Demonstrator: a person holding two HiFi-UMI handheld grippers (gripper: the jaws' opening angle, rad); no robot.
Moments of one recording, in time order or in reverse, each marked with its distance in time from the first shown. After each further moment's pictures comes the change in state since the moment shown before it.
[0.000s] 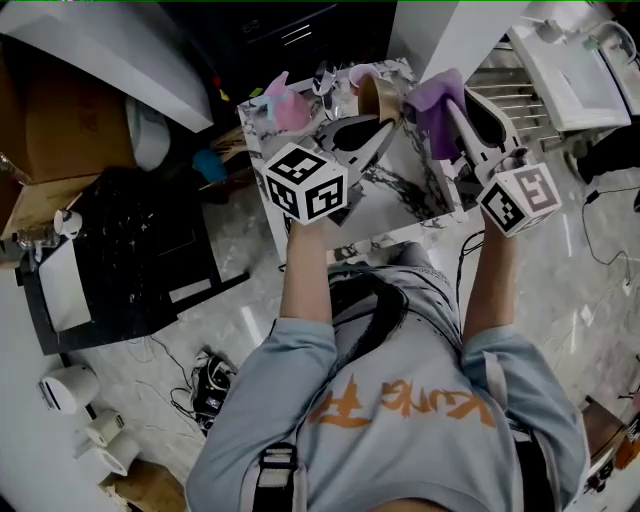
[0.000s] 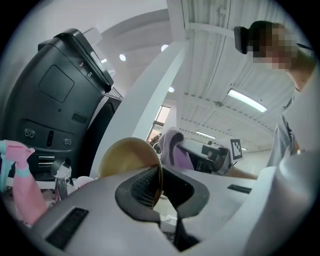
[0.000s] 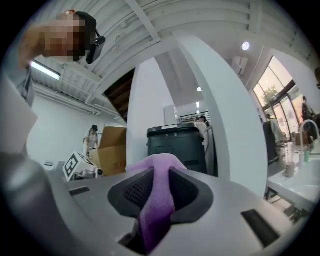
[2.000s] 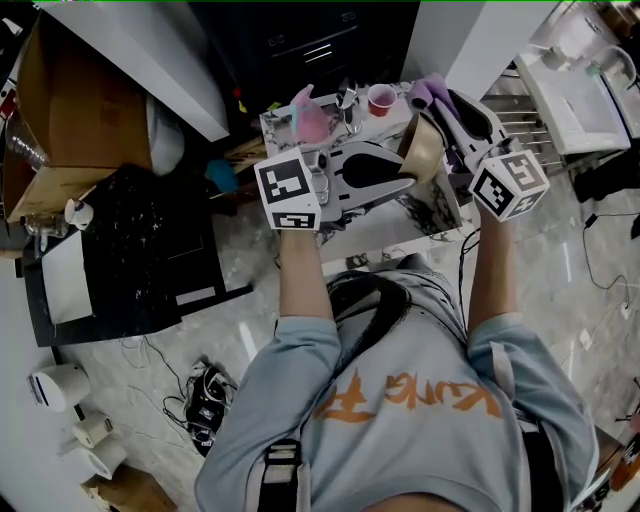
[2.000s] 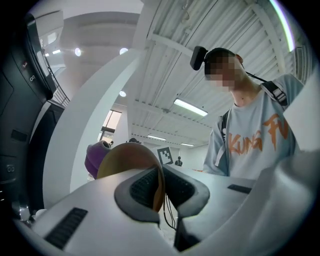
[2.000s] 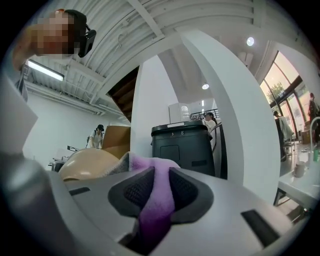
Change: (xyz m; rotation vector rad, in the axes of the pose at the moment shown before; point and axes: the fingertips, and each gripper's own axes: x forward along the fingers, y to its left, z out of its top) left arm -0.060 -0.098 0.035 0.221 -0.071 -0.584; right arm 0.039 0.018 0.005 -0.004 0.008 0.059
